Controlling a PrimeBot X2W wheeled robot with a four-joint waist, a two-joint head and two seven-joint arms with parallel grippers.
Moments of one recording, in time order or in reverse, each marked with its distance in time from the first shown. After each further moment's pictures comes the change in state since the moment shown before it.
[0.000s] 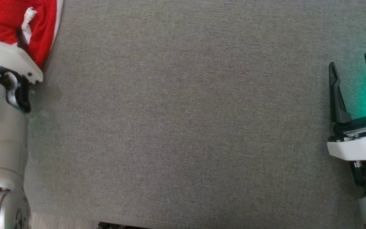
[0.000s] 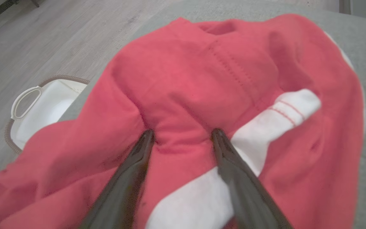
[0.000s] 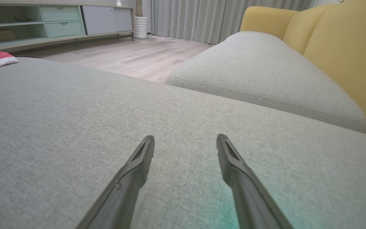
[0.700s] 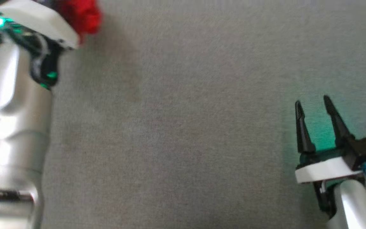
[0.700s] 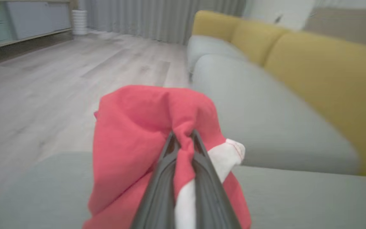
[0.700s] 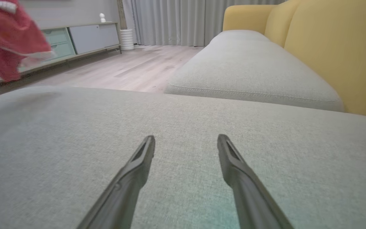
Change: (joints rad) left arm -0.026 -0.023 -0.255 -0.329 -0.227 -0.095 0.019; right arm 0.062 0.133 0.032 0.186 0.037 0.000 -0.036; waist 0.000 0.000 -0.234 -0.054
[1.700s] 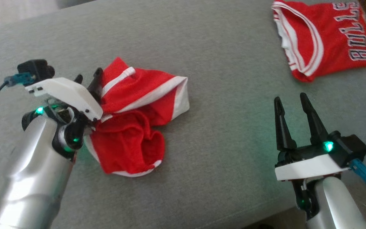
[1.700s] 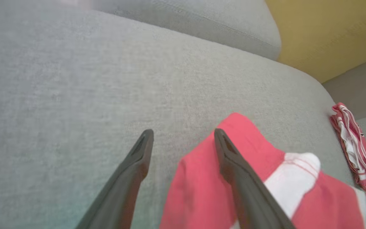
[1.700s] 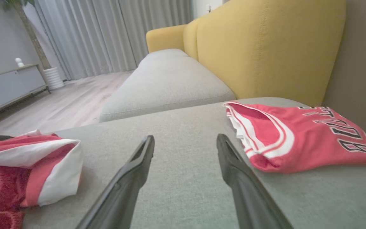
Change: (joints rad) left arm 0.394 0.071 -0.201 -0.340 -0.406 0.274 0.278; right arm -0.017 0.051 0.111 -0.002 0.182 0.000 -0.001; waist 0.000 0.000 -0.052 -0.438
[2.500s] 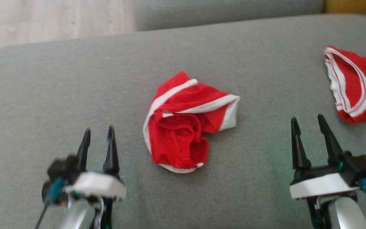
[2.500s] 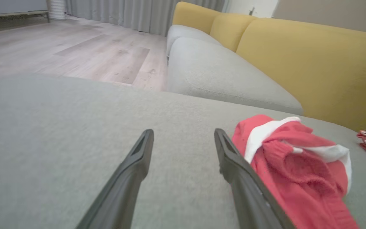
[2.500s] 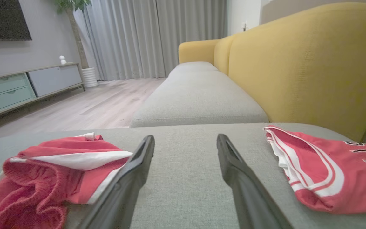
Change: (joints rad) left arm 0.386 -0.048 -0.068 -0.095 0.265 0.015 -0.636; right arm 0.104 0.001 -0.106 -0.007 -0.104 0.000 0.000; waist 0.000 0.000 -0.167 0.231
